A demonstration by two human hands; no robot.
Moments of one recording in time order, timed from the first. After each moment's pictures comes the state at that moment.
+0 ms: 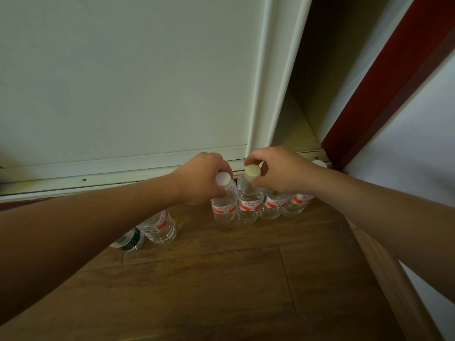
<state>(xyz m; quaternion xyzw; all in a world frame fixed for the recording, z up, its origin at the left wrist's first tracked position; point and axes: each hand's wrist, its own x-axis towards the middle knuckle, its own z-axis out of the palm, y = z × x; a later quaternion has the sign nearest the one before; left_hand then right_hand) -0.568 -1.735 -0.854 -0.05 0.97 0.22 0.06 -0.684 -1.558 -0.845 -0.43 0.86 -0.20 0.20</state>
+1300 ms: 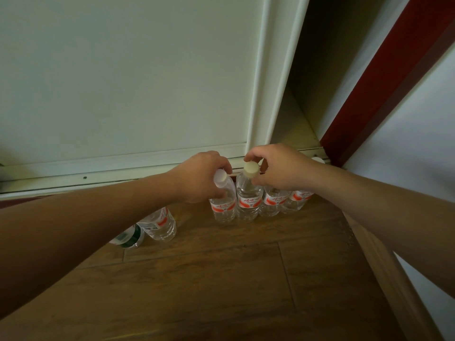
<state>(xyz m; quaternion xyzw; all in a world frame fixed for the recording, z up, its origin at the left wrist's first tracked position) -0.565 -1.738 -0.861 -0.04 0.98 0.21 0.06 -0.683 -1.557 -0.844 -0.42 0.86 -0.20 0.21</state>
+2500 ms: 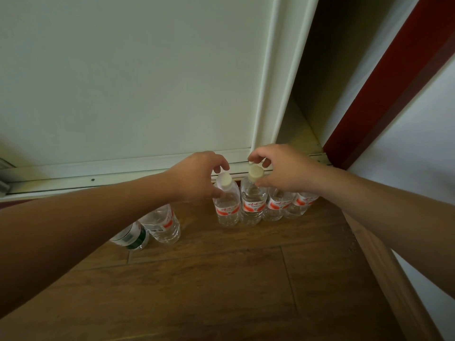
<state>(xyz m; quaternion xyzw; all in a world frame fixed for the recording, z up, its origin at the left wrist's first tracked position) -0.559 -1.753 -0.853 -0.07 0.97 0.21 0.06 -0.676 -1.559 -0.827 -0.43 0.86 -0.19 0.19</state>
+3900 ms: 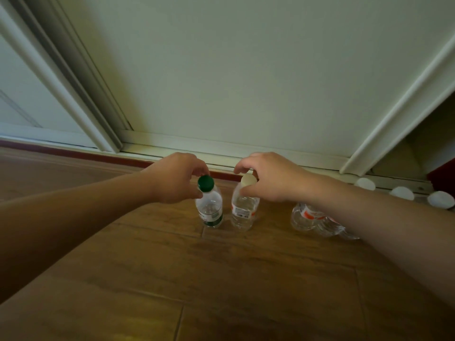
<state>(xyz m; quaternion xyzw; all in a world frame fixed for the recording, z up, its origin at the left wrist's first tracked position) -0.376 -1.884 -0.835 -0.23 0.95 0.18 0.08 -0.549 -1.731 -0.835 -0.61 0.76 -0.10 0.19</state>
